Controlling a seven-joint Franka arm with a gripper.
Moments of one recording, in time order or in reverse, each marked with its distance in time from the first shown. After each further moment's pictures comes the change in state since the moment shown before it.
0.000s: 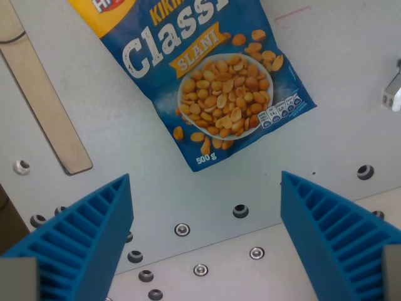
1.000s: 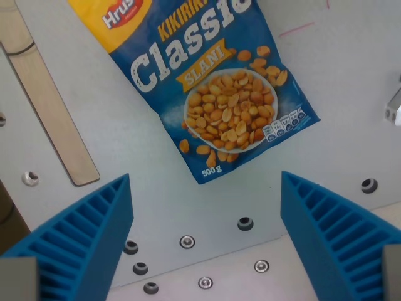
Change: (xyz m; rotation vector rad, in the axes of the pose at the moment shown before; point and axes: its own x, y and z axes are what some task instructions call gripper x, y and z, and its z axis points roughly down) arm 0.007 -0.002 -0.003 0.011 0.034 -0.003
